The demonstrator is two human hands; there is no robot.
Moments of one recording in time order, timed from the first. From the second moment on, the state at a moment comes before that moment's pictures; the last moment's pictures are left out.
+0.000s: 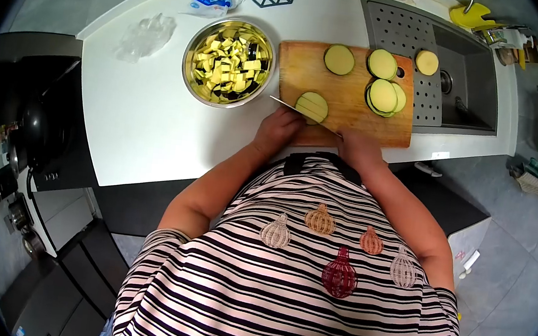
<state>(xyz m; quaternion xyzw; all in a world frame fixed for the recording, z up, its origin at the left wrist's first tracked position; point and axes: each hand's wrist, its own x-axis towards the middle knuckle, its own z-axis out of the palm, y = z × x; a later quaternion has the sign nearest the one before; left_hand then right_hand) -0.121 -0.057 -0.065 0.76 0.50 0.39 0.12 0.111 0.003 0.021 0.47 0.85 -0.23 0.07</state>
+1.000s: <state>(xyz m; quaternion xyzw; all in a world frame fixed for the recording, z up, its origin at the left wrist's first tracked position) -0.078 -0.034 -0.041 0.67 0.72 0.19 0.08 0.154 -0.048 0.036 0.61 0.74 -0.24 -0.14</state>
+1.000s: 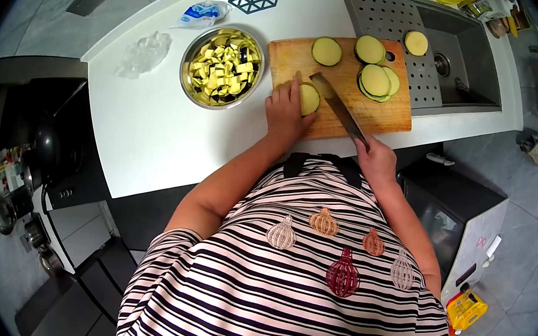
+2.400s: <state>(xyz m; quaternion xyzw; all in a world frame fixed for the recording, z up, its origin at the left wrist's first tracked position) -0.117 -0.039 -0.045 0.74 0.54 0.36 0.15 0.101 -0.017 0.034 0.55 0.79 -0.28 0.03</state>
